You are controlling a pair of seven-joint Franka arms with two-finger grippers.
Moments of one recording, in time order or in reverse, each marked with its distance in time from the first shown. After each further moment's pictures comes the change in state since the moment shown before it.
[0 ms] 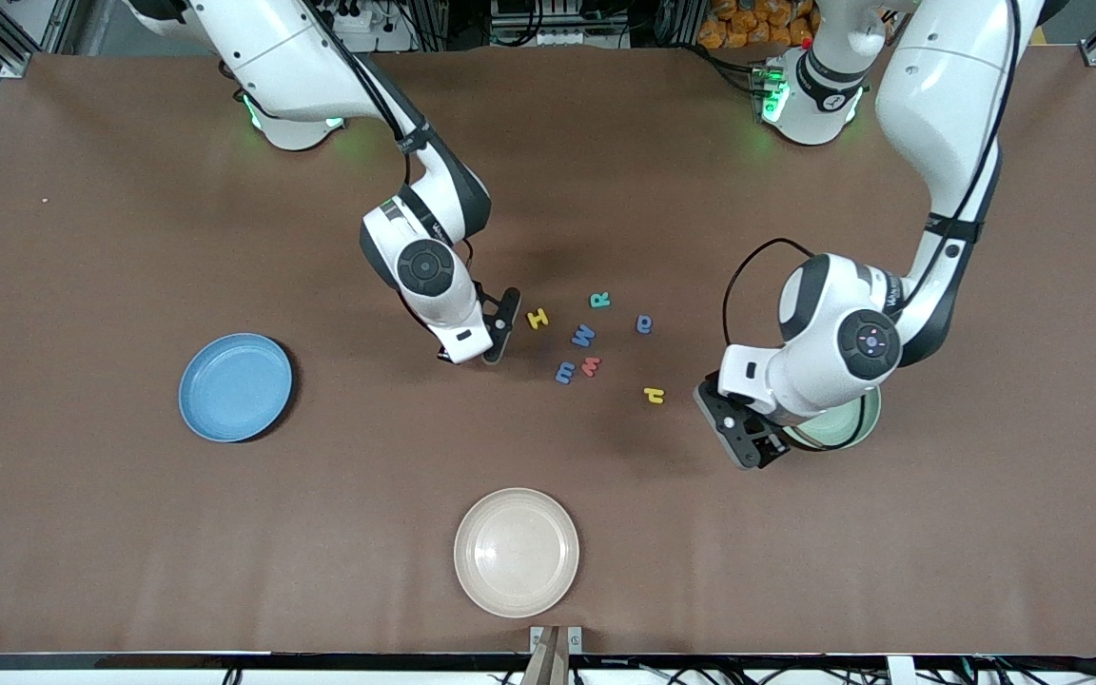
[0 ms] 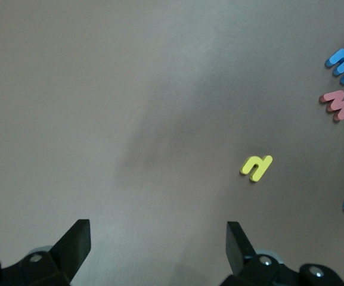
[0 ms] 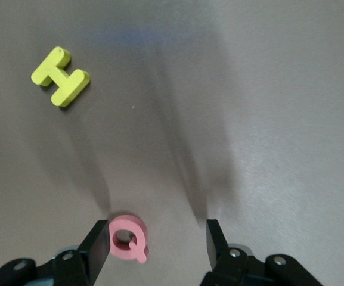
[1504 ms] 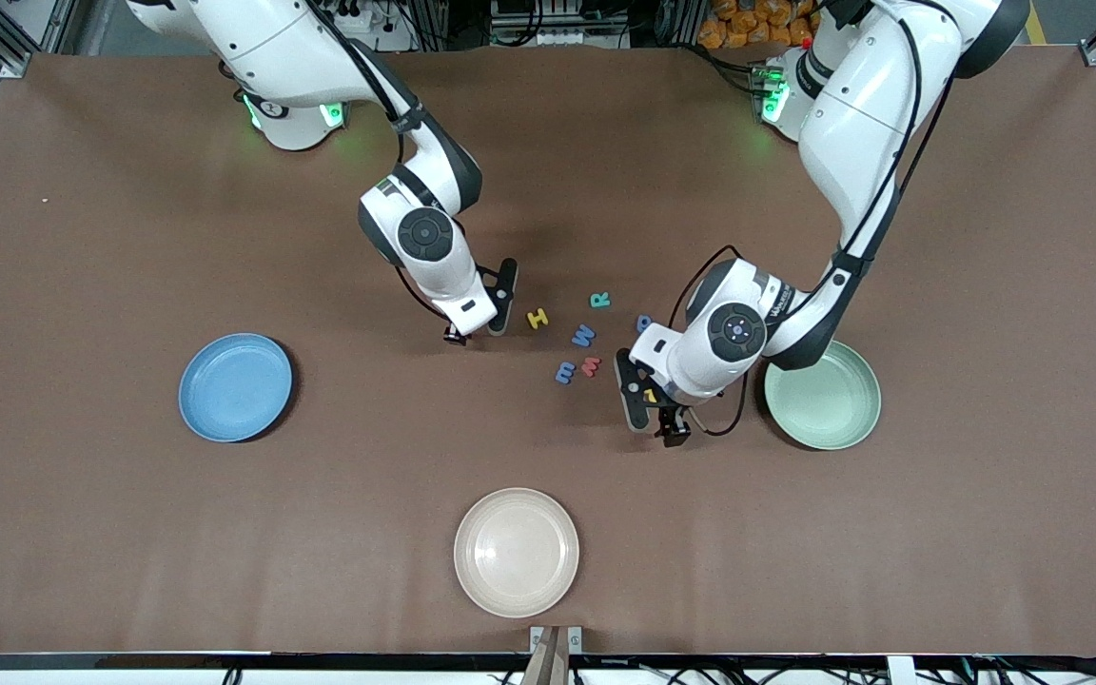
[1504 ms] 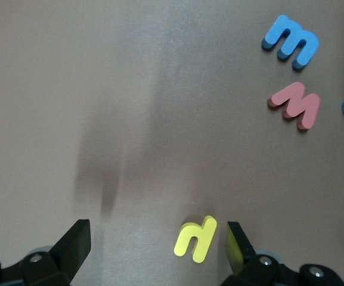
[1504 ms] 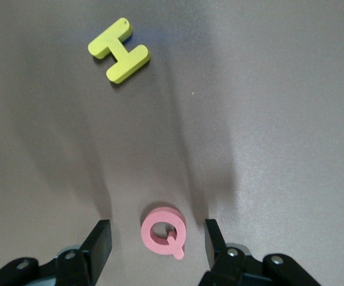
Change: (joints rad) left arm -0.091 0.134 -0.061 -0.033 0.154 0.138 0.035; right arm -0.034 -0.063 0.070 -0.133 -0.089 0.091 -0.017
